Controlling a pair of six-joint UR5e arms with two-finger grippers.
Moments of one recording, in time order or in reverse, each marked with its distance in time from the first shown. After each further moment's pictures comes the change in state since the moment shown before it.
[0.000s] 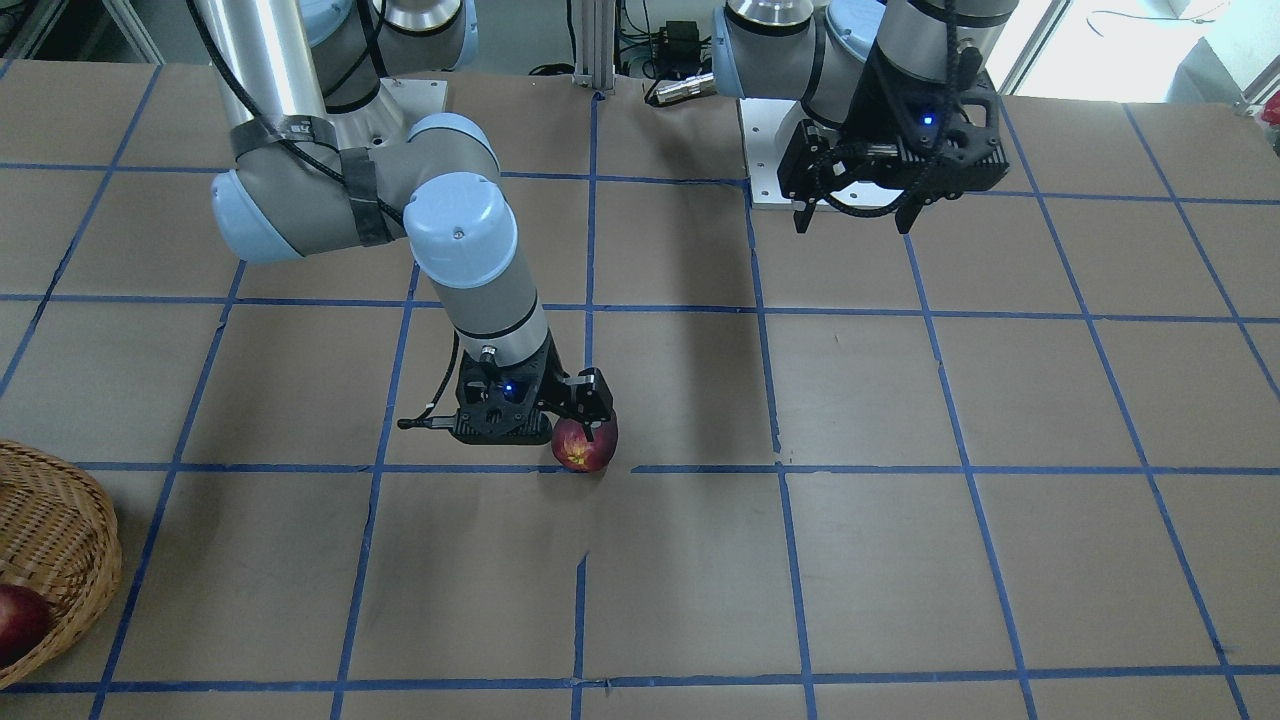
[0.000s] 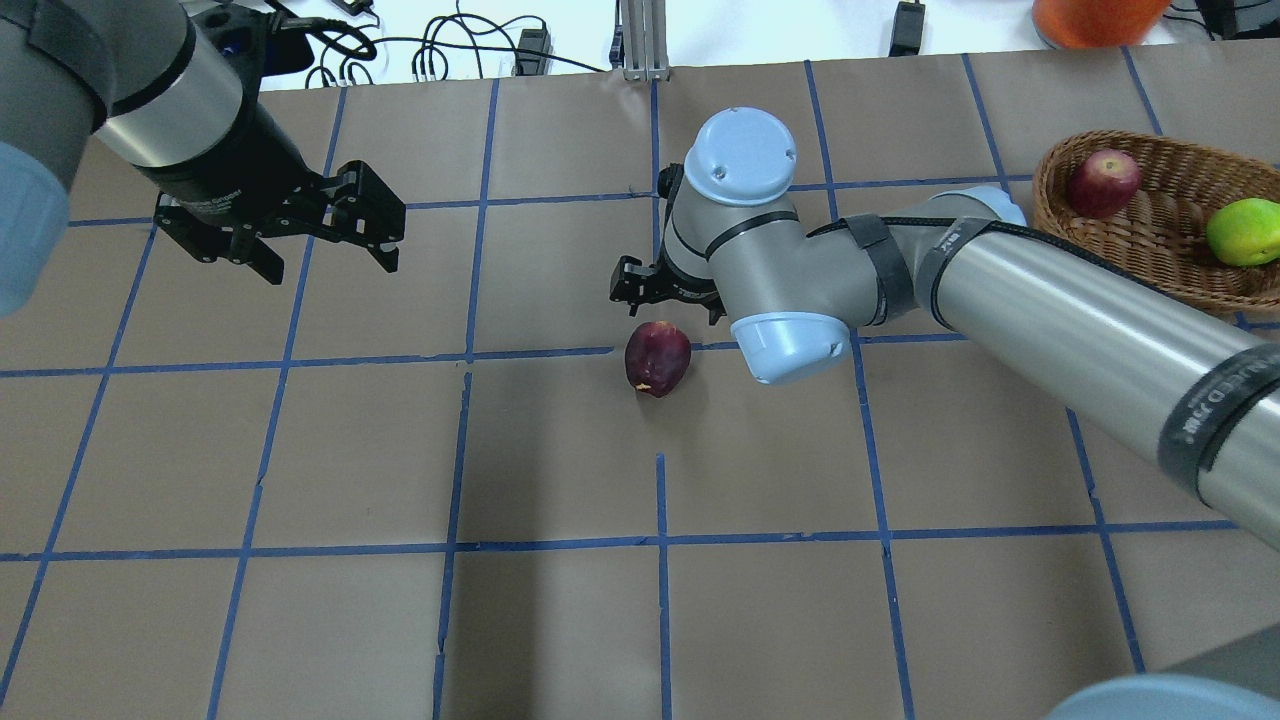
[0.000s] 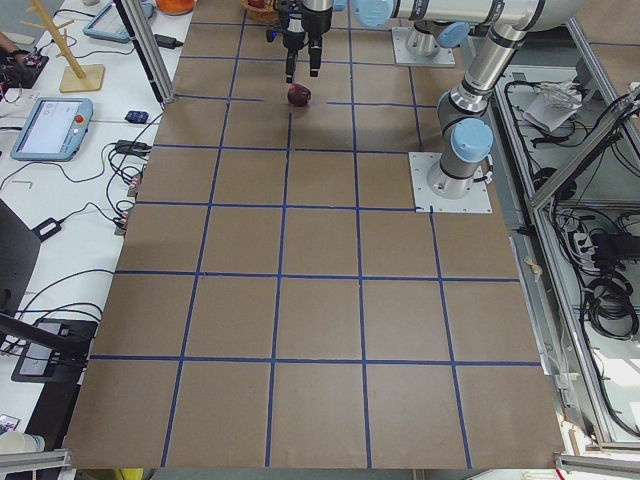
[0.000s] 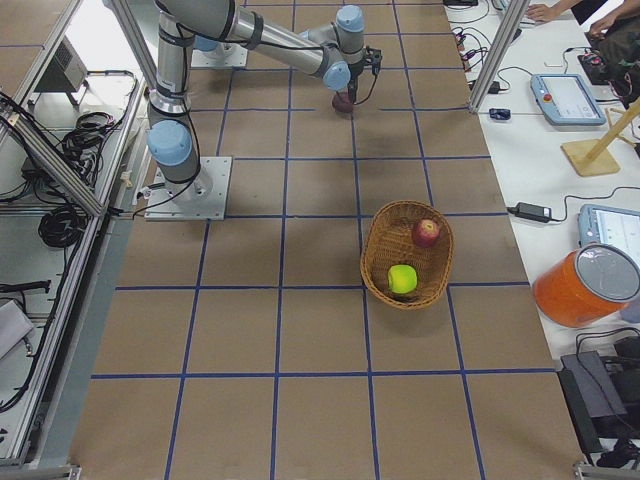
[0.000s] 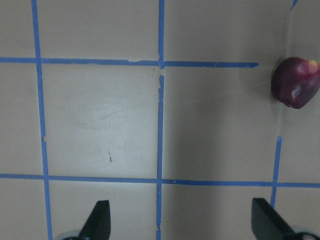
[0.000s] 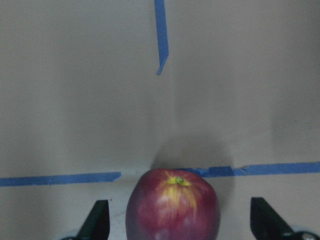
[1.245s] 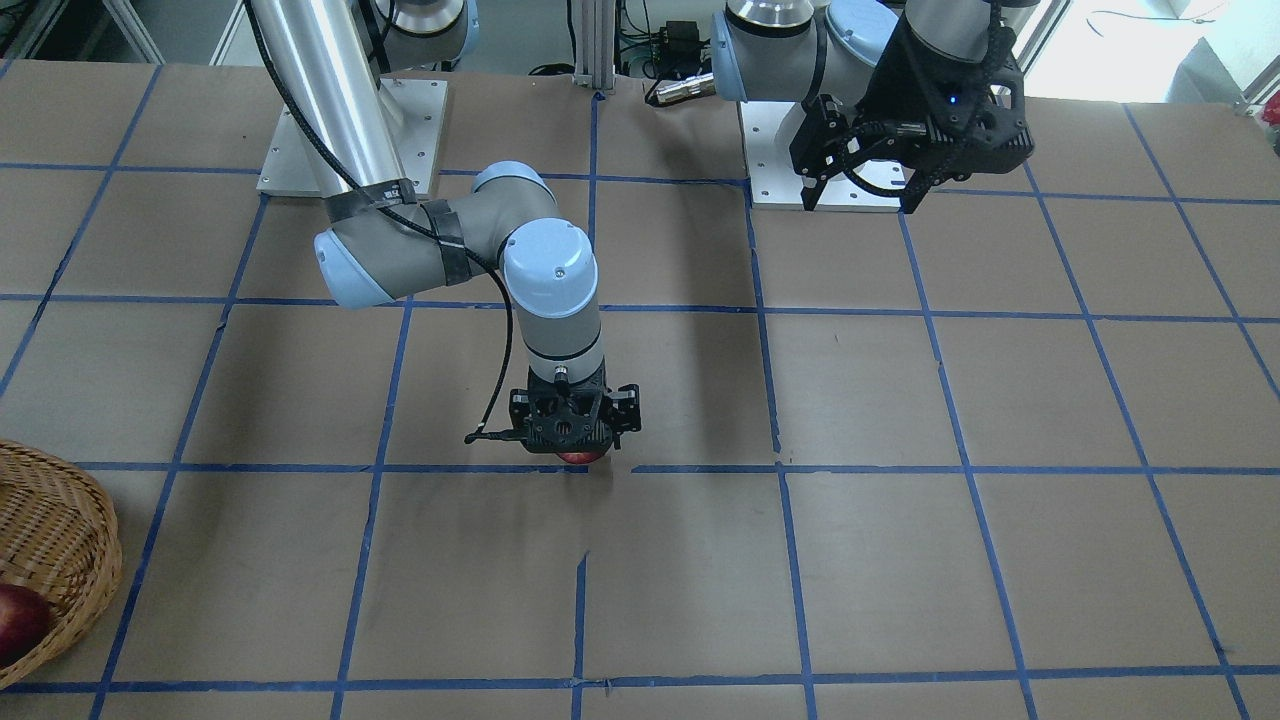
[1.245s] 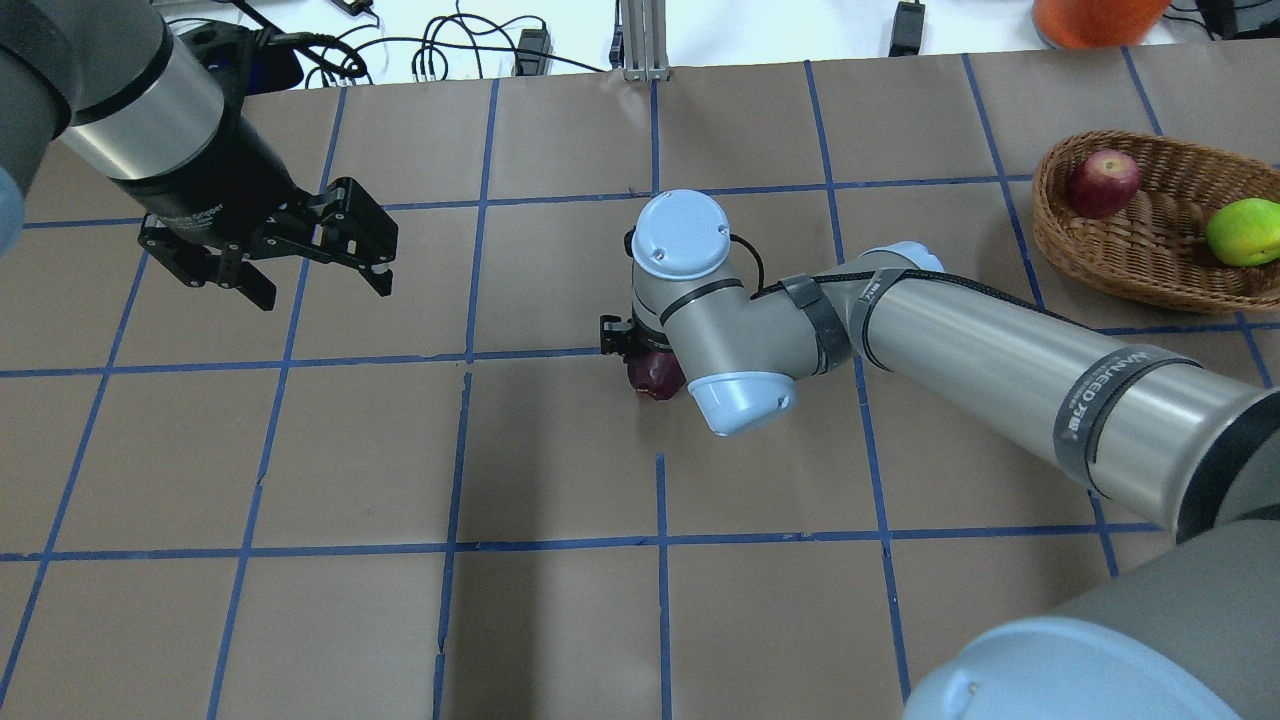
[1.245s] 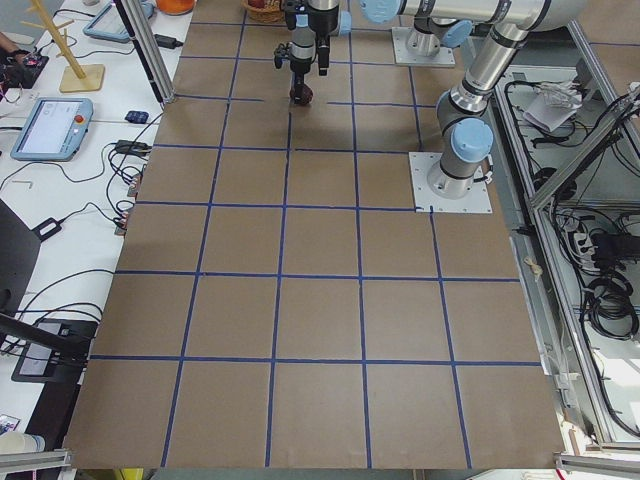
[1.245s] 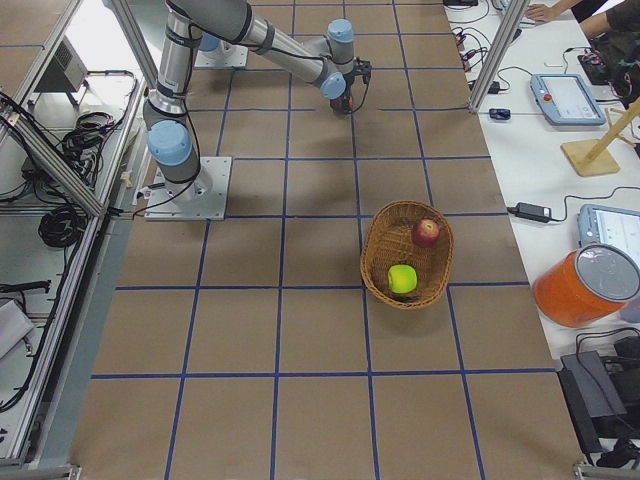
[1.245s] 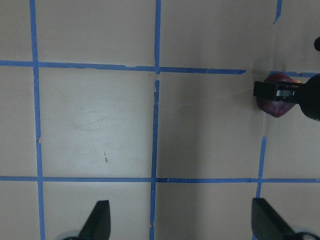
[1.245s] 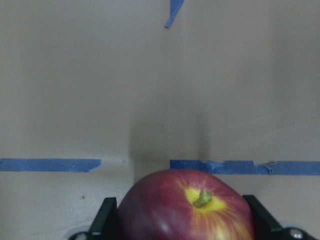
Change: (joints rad) left arm 0.001 0.022 0.005 -0.098 -0.002 0.002; right arm 0.051 0.060 0.032 -0.065 -0.097 -0.084
